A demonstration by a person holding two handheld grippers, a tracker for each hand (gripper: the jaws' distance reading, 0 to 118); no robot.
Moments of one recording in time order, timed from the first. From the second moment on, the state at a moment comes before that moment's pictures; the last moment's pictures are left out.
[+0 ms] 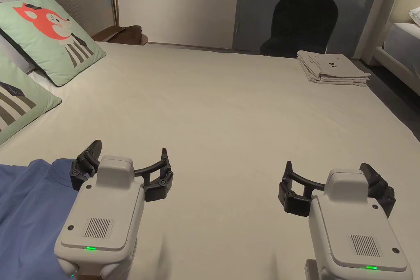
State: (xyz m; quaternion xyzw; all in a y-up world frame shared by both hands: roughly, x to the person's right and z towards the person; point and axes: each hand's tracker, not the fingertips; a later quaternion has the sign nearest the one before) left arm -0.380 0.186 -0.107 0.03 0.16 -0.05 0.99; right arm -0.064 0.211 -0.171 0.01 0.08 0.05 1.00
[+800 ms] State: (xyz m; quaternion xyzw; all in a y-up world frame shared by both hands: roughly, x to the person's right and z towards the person) left arm -0.377 0.191 -0.111 0.03 0.15 -0.01 0.99; right arm -0.064 0.217 -0.171 0.00 0.07 0.05 1.00
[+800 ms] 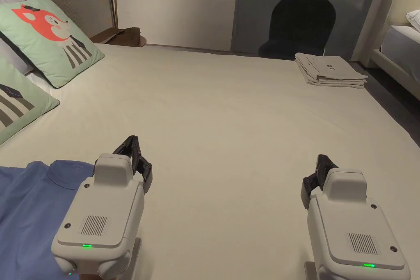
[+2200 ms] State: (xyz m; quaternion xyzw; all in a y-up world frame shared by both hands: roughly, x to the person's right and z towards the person) left arm -0.586 0.200 0.080 -0.09 0.38 0.03 0.92; right arm -0.320 0.216 -0.145 0.00 0.39 0.04 0.92
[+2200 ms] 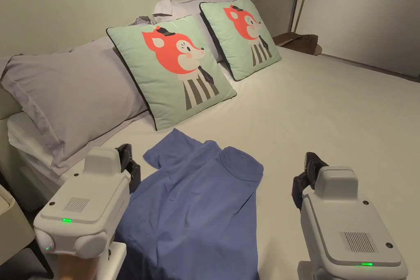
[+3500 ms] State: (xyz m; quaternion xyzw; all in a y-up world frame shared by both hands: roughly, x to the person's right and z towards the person) left arm -0.598 0.141 -0.054 -0.37 0.26 0.19 0.87; right arm -0.255 0.205 -0.194 -0.03 0.32 0.05 0.94
